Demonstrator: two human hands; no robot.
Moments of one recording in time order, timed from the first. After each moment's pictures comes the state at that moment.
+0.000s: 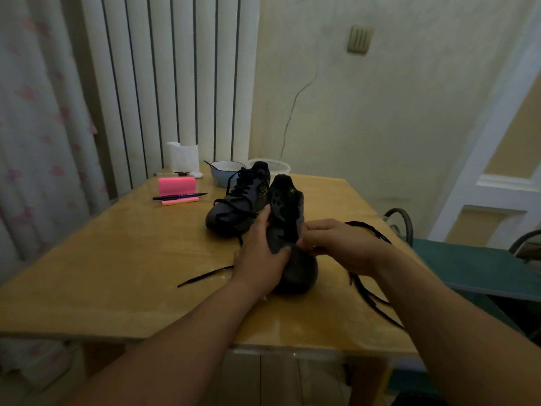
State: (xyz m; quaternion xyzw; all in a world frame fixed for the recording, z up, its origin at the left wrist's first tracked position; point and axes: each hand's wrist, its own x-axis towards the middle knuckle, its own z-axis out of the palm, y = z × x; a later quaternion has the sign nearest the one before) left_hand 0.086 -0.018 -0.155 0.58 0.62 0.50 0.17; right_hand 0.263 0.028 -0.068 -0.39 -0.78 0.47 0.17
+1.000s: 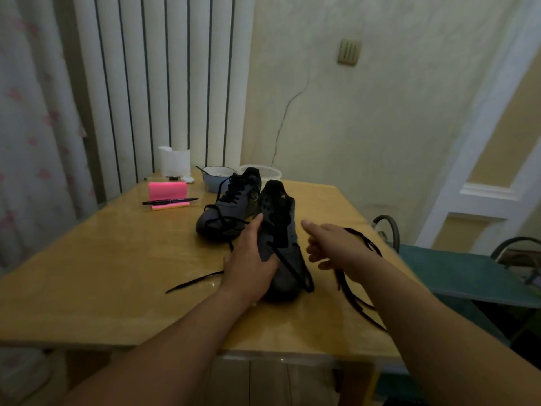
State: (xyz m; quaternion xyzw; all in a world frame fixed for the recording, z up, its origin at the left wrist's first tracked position) left_hand 0.088 -0.021 -0.156 0.58 0.62 0.50 0.16; right_hand 0.270 0.027 -0.068 -0.57 -0.68 0.39 0.24
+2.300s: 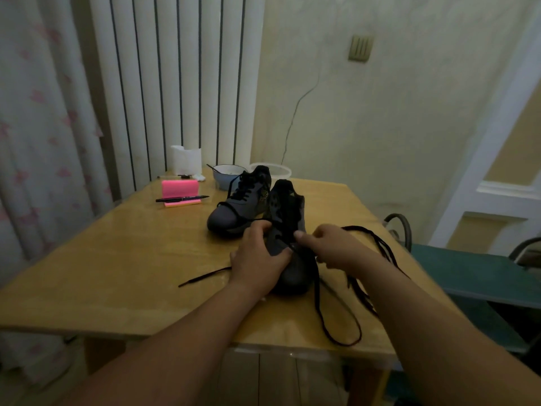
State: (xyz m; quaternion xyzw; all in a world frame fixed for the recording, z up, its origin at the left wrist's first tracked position) left_hand 0.087 -0.020 -0.153 0.55 0.65 0.49 0.15; right_hand 0.253 0.034 -0.078 -0.57 -0.78 0.21 0.15
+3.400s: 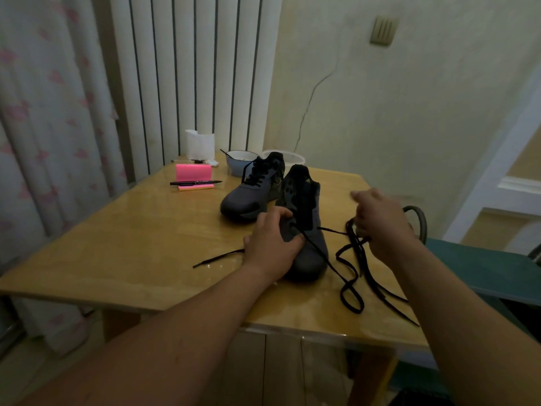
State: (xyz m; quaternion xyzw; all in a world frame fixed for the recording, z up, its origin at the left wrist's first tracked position) left_hand 0.088 -0.020 -0.154 0.56 0.66 0.49 0.14; right_hand 0.275 0.025 -0.056 -0.47 -0.59 0.44 0.48
